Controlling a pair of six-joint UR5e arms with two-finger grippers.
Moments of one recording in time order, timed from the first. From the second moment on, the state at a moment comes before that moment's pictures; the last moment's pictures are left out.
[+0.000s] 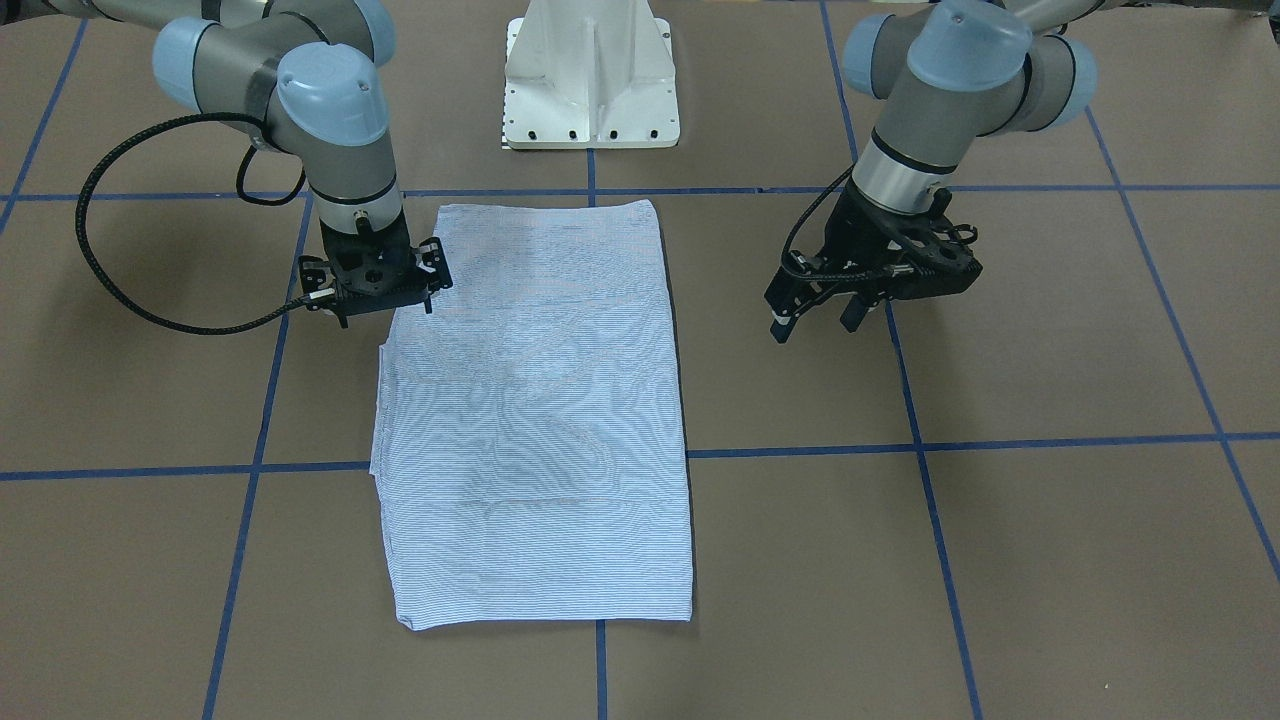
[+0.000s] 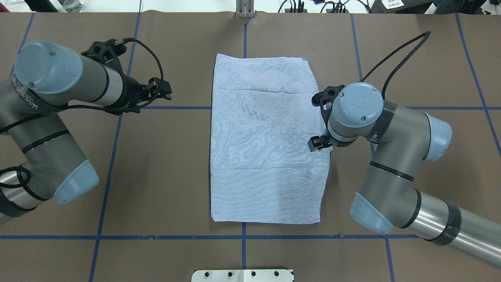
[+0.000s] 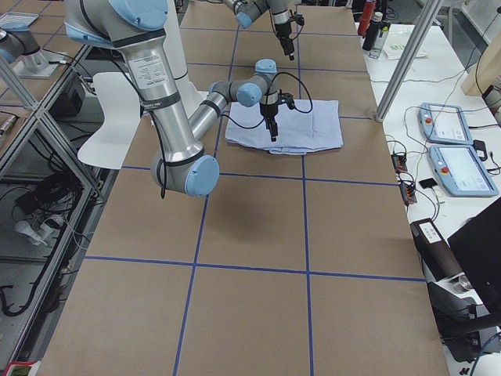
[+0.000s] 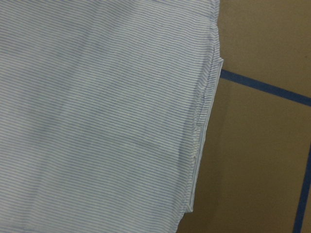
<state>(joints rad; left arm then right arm) -0.73 -1.98 -1.86 -1.90 -1.88 -1.45 0.60 -1.12 1.88 -1.69 1.83 0.84</state>
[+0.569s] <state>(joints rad) -0.50 -1.98 -1.86 -1.95 -1.87 -1.67 0.61 -1.18 2.03 -1.69 1.94 0.97</state>
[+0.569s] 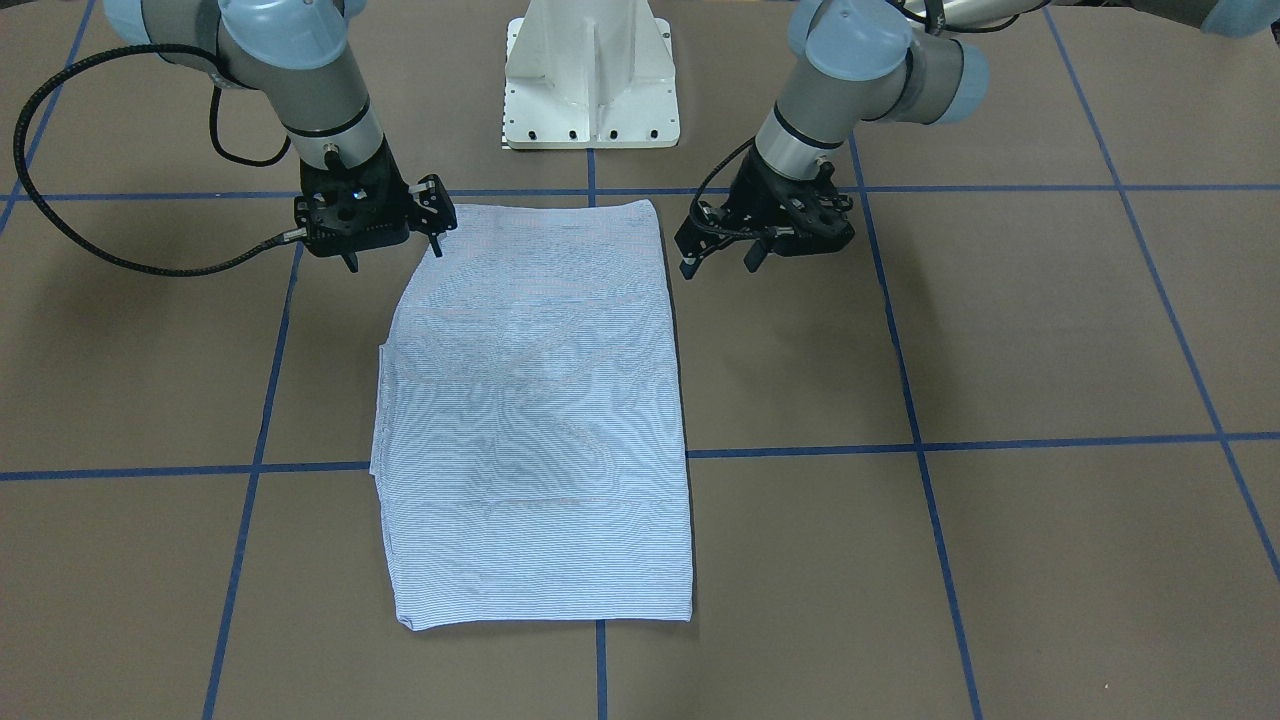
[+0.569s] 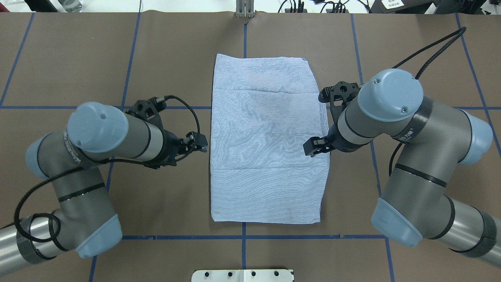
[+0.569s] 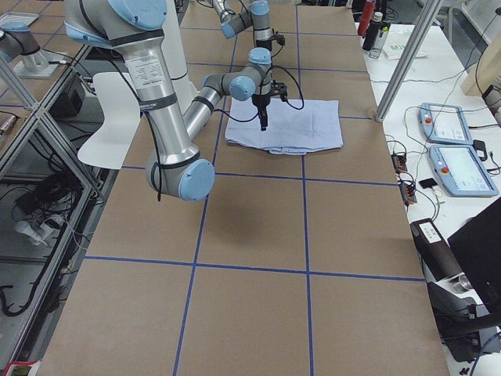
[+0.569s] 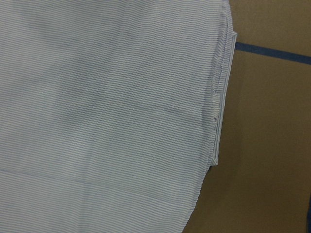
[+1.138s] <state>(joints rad) -0.27 -2.01 -1.85 -1.96 -1.78 -1.92 0.61 -1.23 2.13 -1.69 1.99 1.03</state>
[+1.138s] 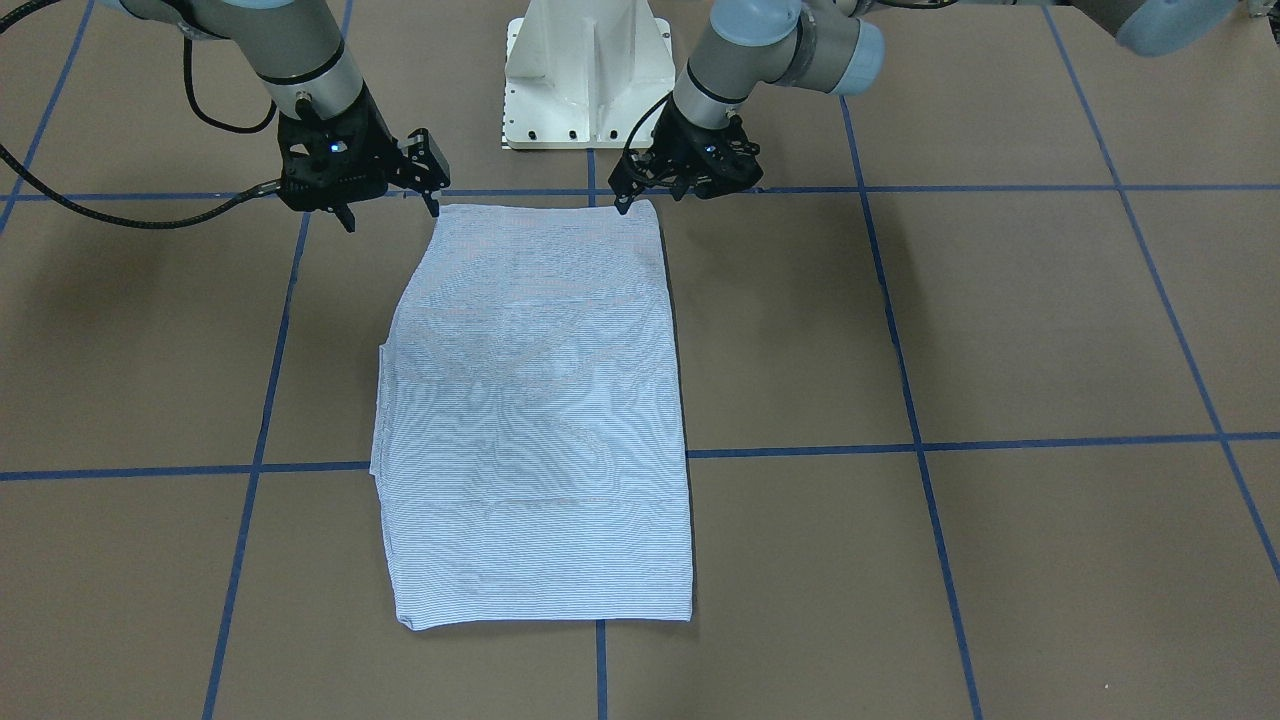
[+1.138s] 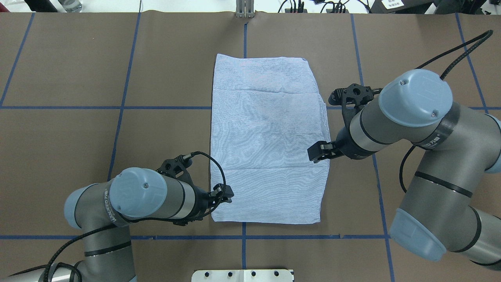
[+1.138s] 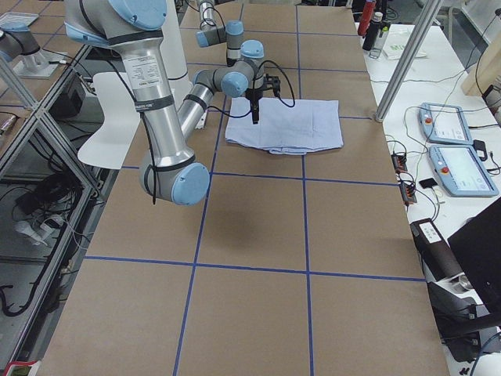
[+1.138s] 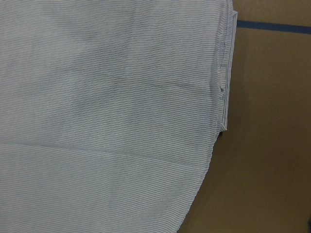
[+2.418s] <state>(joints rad) -0.25 -2.02 -1.81 -1.95 -1.76 -1.95 0.60 -1.24 2.14 -1.69 2.01 1.03</state>
